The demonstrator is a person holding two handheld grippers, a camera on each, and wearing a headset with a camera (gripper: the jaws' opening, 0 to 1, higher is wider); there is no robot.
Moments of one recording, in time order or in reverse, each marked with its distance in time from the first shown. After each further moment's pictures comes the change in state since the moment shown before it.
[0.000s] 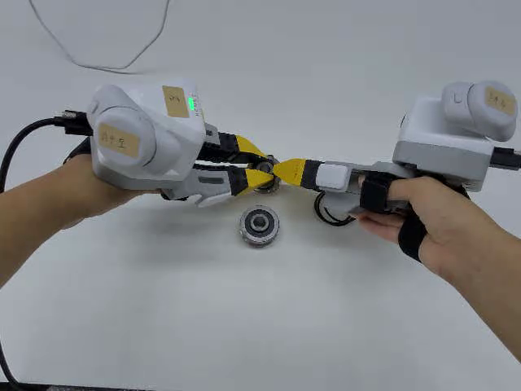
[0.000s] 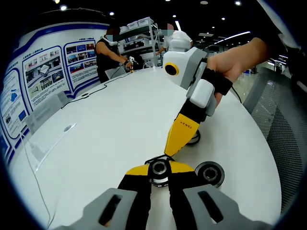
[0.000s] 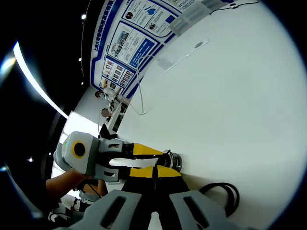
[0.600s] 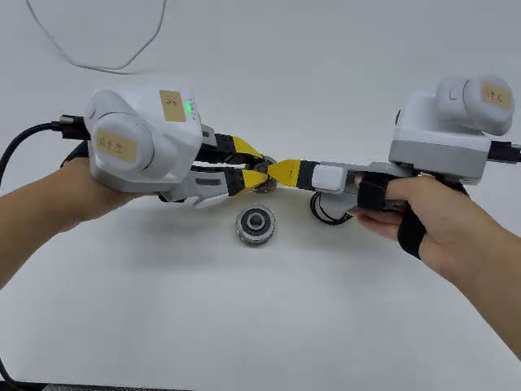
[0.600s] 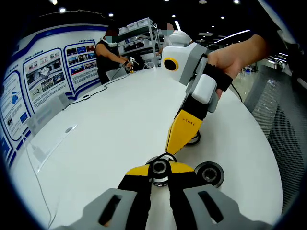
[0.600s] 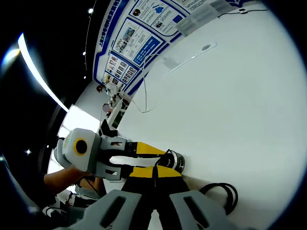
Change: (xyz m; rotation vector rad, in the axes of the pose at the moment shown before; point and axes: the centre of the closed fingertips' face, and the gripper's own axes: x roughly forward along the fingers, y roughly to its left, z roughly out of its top) left arm 0.000 -0.002 0.001 0.011 -0.002 0.019; right arm -0.003 0.005 -0.001 -0.060 0.015 -0.013
